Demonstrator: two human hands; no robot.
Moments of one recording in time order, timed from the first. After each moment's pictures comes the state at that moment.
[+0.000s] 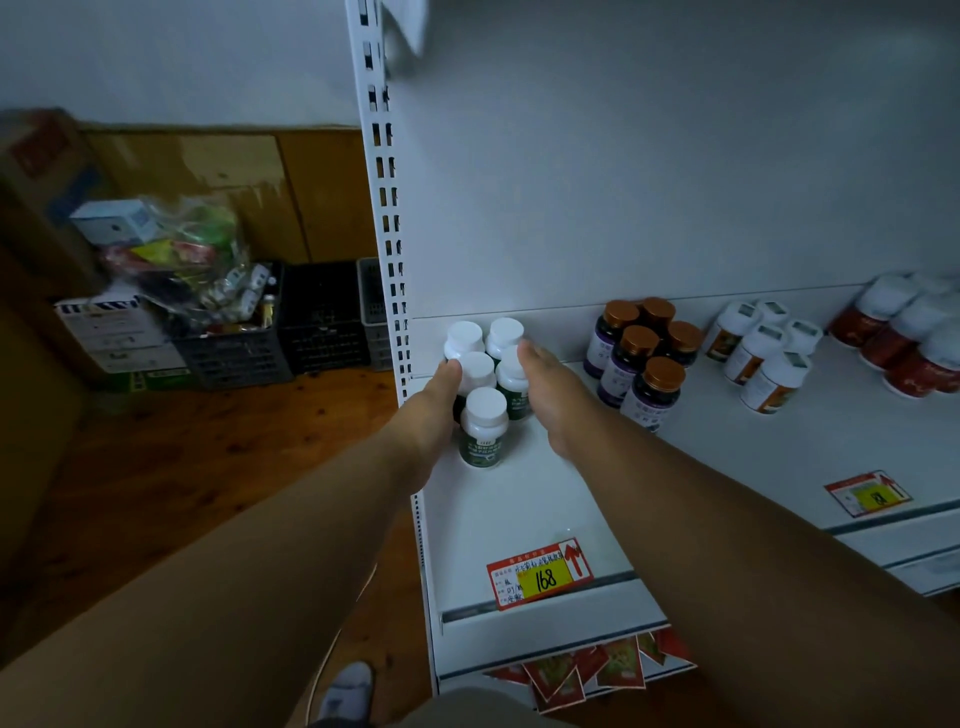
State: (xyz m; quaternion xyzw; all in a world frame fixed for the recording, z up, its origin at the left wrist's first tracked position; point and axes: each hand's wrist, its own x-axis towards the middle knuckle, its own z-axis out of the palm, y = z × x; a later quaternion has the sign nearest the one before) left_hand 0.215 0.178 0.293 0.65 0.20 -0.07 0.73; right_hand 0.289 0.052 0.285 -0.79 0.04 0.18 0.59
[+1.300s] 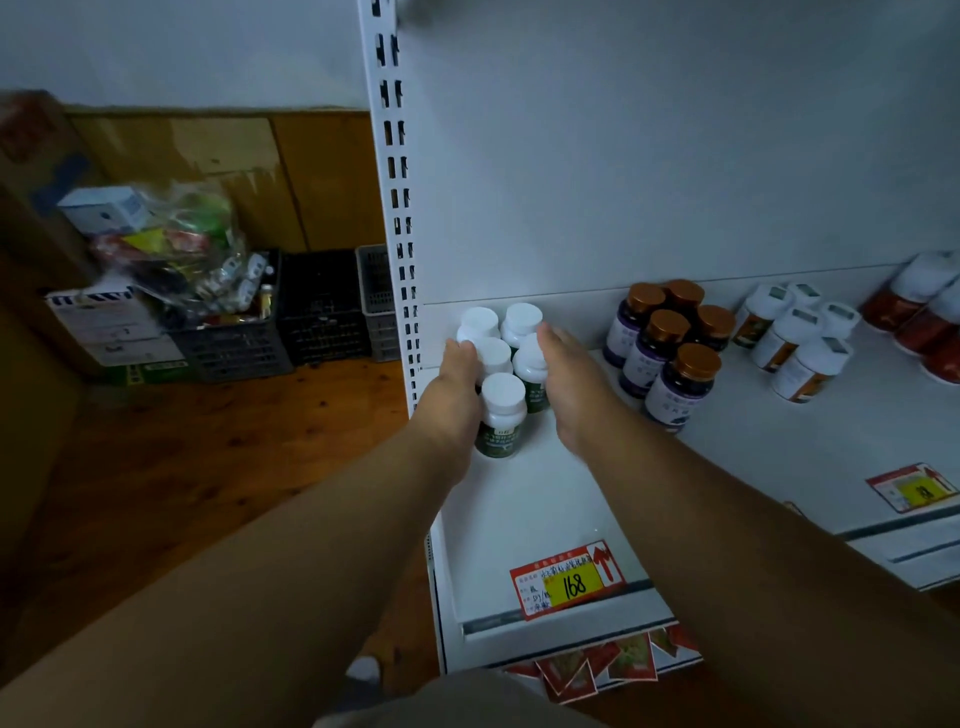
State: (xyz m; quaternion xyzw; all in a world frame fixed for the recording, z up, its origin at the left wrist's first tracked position) left_hand 0.242 0.175 0.267 0.56 0.24 -0.04 0.79; right_hand 0.306 0.064 0.257 -0.75 0.05 0.12 0.64
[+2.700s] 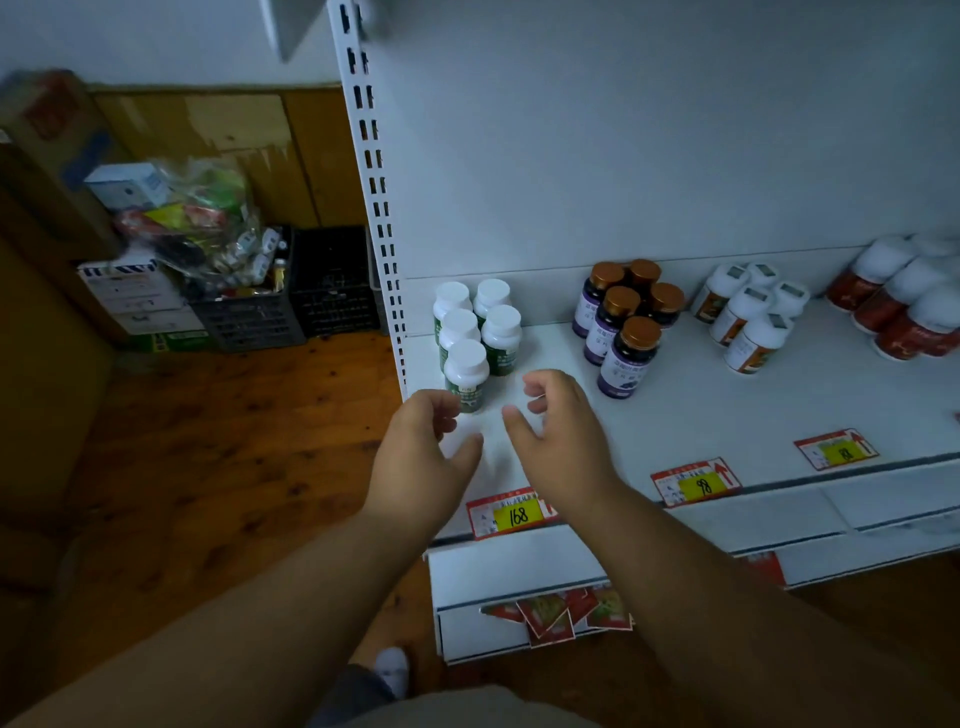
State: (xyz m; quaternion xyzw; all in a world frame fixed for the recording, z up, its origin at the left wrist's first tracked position) left_hand 0.129 0.146 0.269 0.87 0.17 0.10 0.46; right_hand 0.190 0.002 0.268 -0.90 -0.11 -0.02 0.42
